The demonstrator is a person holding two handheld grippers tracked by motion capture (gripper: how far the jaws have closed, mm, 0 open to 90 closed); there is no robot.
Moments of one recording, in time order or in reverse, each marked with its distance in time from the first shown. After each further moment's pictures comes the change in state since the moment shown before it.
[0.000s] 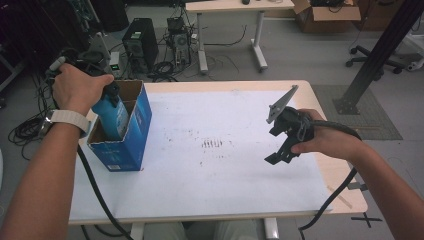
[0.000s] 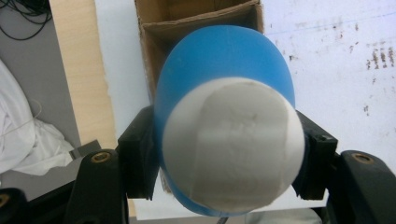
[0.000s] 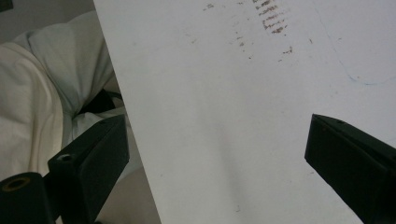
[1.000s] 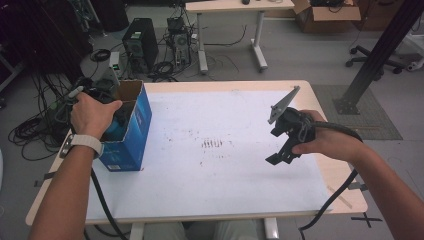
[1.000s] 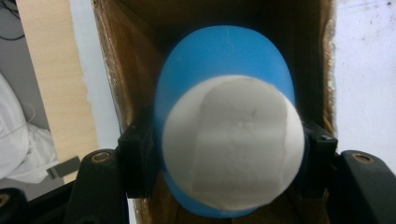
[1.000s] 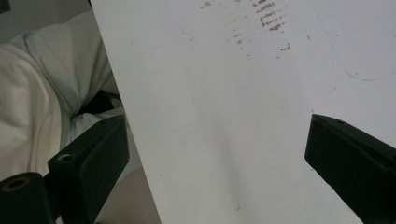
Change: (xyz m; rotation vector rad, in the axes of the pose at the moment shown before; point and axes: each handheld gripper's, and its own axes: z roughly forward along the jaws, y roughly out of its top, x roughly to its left) left arm 0.004 -0.011 0.076 -0.004 0.008 0.012; right arm 0.000 -0.003 0.000 -0.004 -0.007 0.007
